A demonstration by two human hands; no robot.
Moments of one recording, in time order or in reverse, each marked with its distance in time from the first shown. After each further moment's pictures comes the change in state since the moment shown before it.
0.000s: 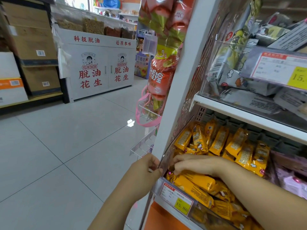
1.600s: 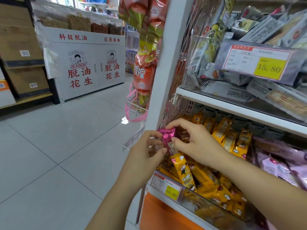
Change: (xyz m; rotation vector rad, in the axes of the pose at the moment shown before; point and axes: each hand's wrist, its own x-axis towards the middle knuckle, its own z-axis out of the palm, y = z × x) left_hand -0.011 0.041 0.007 -0.346 0.099 0.254; right_hand -0.050 -0.005 0.003 -0.030 0.788 -0.578
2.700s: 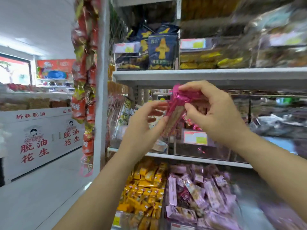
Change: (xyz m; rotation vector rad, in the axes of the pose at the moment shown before) left_hand -0.073 0.286 0.088 0.061 -0.057 0.900; right_hand -0.183 -0.178 -0.253 -0.274 0.715 -0.399
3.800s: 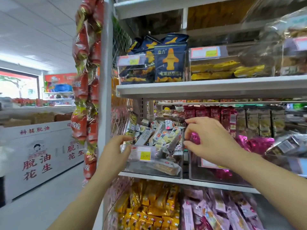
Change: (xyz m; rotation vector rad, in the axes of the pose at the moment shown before) left_hand 0.013 -0.135 -0.053 0.412 0.027 -0.380; right_hand 0.015 0.075 0.045 -0.603 -0.403 0.220
